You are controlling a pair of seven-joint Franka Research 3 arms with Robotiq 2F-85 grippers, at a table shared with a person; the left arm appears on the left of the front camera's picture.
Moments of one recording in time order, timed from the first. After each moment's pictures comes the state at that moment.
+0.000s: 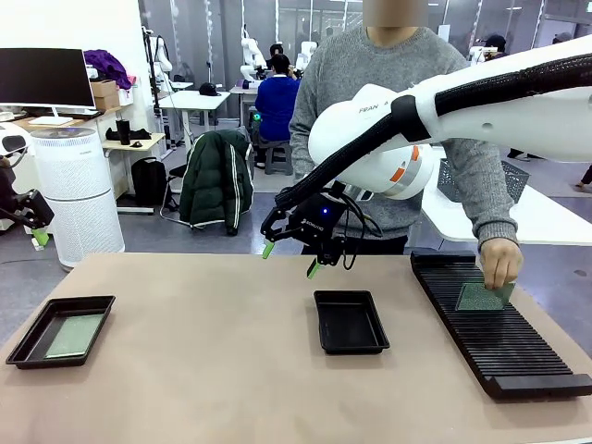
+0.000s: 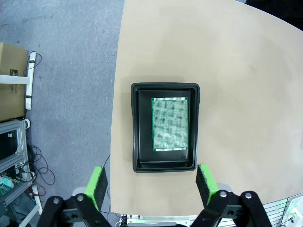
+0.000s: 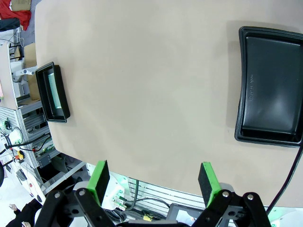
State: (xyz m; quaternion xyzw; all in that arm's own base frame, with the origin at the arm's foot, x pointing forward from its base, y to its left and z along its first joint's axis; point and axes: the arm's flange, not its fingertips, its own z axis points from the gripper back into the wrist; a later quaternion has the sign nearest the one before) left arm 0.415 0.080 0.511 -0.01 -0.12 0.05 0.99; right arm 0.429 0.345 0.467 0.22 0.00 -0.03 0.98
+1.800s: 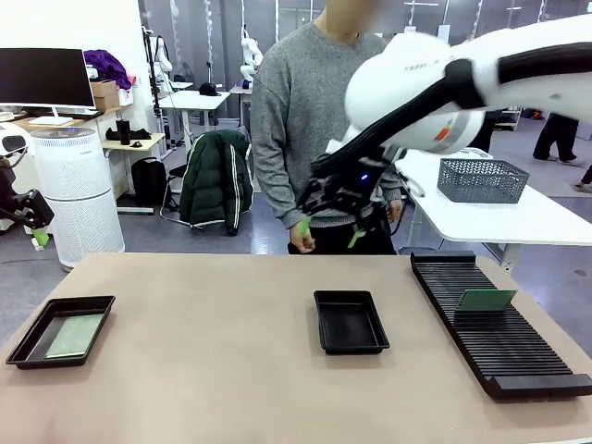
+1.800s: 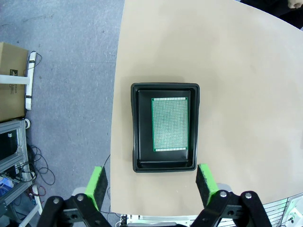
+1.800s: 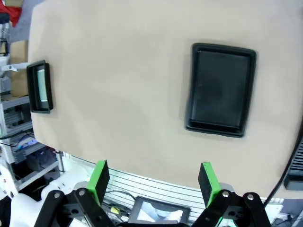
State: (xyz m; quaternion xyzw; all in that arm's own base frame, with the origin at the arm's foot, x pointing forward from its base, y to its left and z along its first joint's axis) left arm 0.415 0.080 0.511 -0.01 -0.12 0.05 0.99; right arm 0.418 0.280 0.546 0.16 -0.05 0.02 0.99
